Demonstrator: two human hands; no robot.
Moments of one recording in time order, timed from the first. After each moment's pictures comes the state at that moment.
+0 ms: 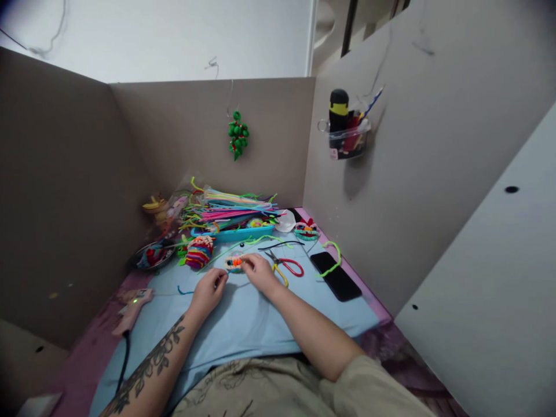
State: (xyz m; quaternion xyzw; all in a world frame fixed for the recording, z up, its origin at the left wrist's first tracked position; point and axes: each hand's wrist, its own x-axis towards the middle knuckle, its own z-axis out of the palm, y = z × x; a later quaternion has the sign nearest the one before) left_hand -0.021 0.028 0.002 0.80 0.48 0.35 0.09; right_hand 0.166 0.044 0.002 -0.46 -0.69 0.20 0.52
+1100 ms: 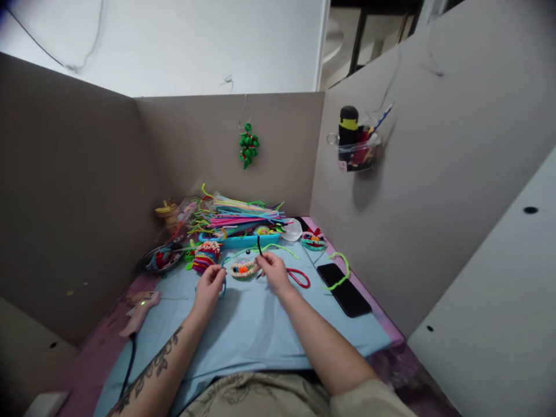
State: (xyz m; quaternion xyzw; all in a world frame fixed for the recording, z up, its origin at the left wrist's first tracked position) left_hand -0.012 0.039 0.012 0.58 0.50 0.56 0.33; right_hand 0.180 0.057 0.012 -0.44 -0.55 0.40 0.58
